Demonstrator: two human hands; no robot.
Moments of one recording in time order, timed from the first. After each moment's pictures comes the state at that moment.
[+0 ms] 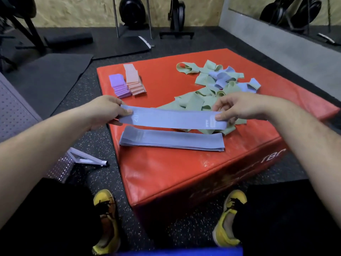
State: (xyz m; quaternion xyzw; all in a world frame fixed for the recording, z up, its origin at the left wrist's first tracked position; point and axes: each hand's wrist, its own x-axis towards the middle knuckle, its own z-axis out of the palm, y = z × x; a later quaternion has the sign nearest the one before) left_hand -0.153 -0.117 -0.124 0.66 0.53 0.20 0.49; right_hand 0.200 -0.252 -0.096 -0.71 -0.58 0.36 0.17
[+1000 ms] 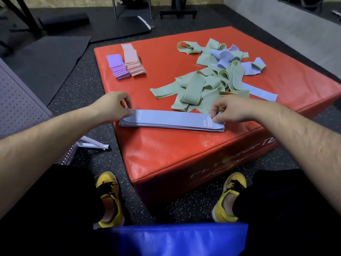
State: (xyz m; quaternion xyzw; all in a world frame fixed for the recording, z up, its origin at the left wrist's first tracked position) left_hand -0.158 -0.135 -0.165 0.83 0.51 0.11 0.20; right_hand 0.180 -0.269 -0.151 -0.74 -0.63 0.23 0.06
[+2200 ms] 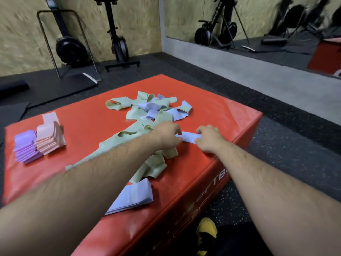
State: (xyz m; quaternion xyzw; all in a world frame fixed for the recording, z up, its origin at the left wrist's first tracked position) left_hand 0.231 -0.151 -0.158 0.96 0.25 0.05 0.11; right_hand 0.386 -0.257 -0.208 -0.89 -0.43 0.09 0.14
